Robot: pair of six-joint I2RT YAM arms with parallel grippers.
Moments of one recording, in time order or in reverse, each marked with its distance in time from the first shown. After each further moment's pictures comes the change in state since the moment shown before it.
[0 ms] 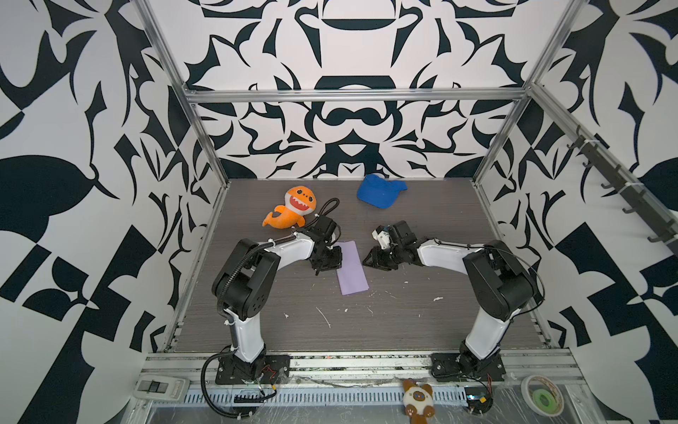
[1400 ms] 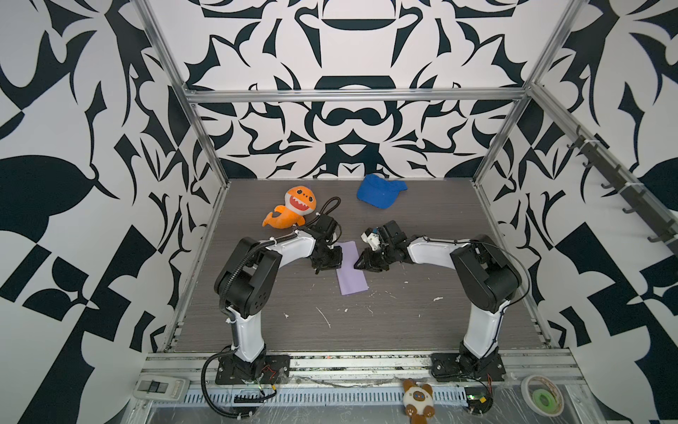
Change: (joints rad) left arm 0.000 0.020 0.029 -0.037 -0.001 0.041; right arm 0.046 0.093 0.081 -0.014 -0.089 -0.011
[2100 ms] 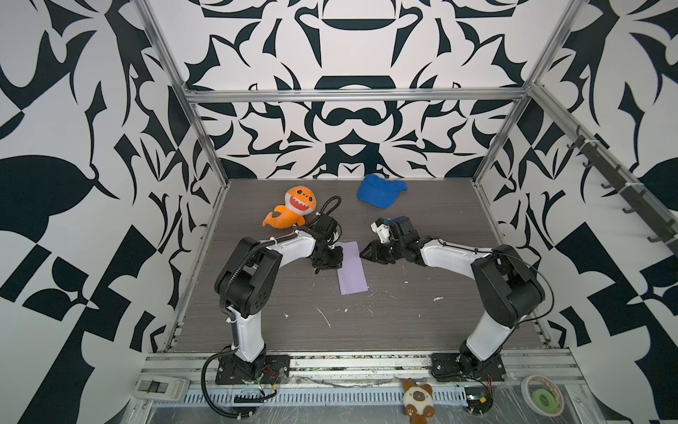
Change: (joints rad) left arm 0.000 0.004 -0.001 0.016 0.014 0.056; right arm -0.048 -0.157 -0.081 0.092 0.073 0.054
